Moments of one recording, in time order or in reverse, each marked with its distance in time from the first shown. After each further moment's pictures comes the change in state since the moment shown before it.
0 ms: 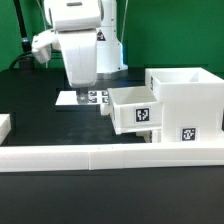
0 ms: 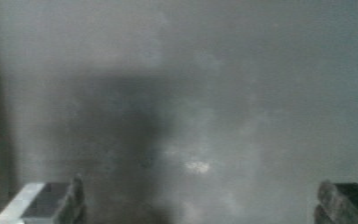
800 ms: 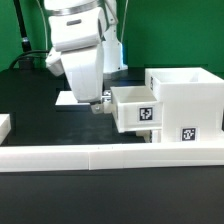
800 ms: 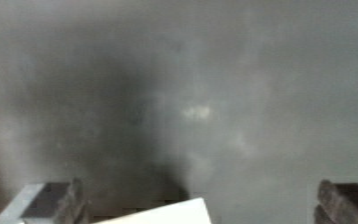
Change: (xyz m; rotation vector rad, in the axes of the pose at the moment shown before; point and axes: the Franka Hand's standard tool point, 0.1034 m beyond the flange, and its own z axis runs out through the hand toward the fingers) arm 0.047 0.002 0.014 0.046 0.096 0.195
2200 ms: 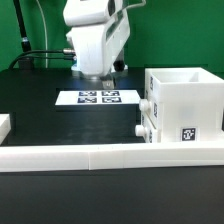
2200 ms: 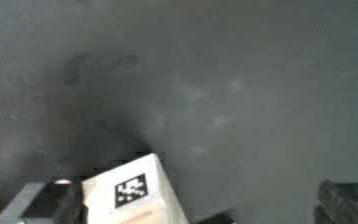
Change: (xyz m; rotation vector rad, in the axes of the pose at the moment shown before) arm 0.019 -0.038 -0.029 -0.026 -0.016 0.214
